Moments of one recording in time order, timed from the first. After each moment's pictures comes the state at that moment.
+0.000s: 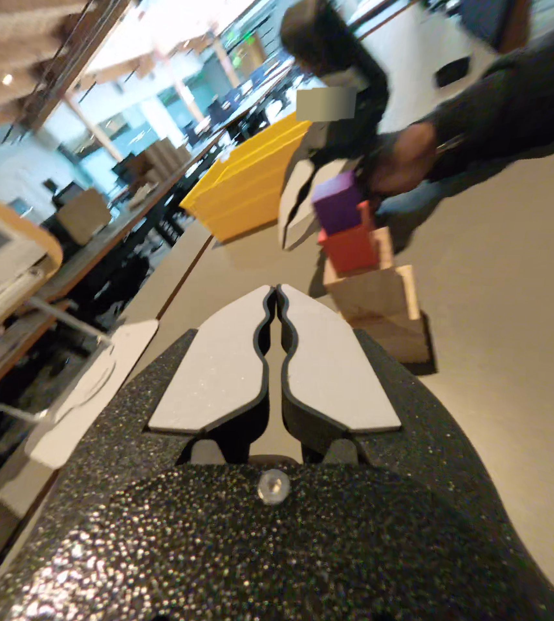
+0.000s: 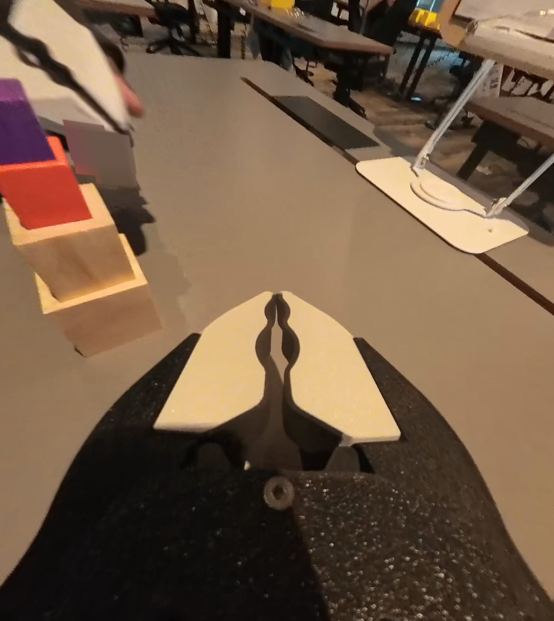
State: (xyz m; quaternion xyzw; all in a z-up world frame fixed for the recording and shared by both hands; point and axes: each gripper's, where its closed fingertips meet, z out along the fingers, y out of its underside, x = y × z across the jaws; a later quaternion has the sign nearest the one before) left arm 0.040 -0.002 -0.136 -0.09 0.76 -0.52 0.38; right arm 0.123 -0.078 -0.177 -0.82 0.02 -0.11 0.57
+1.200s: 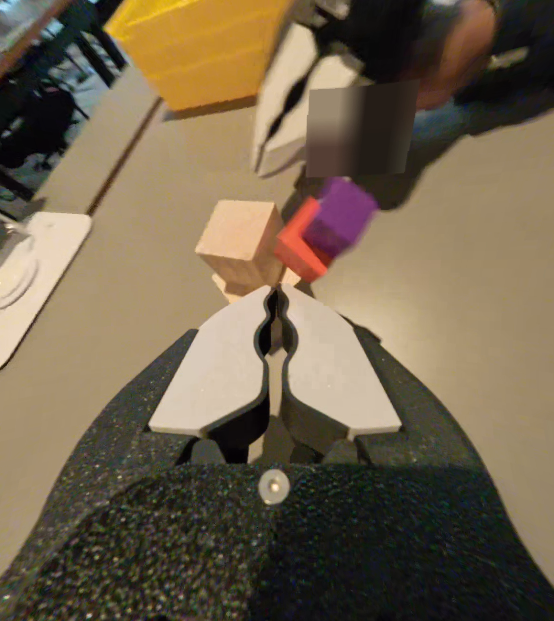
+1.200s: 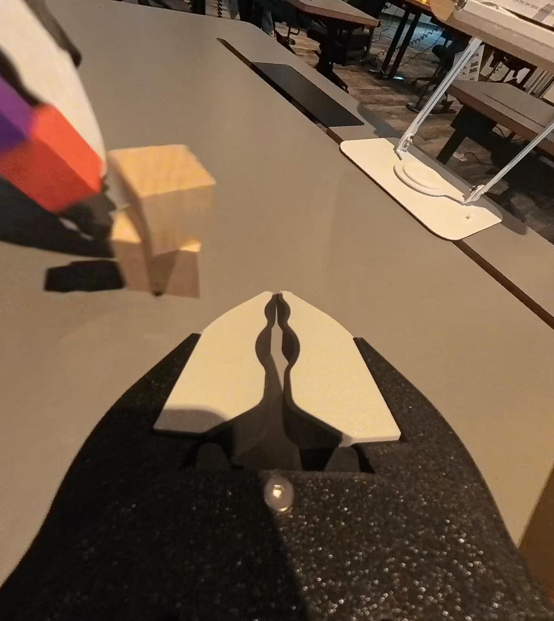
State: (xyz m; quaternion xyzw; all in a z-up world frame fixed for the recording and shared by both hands) left arm 0.047 -0.012 -0.173 -0.22 0.84 -0.40 0.28; right arm 0.133 -0.081 -0.186 -0.83 0.03 -0.14 0.54
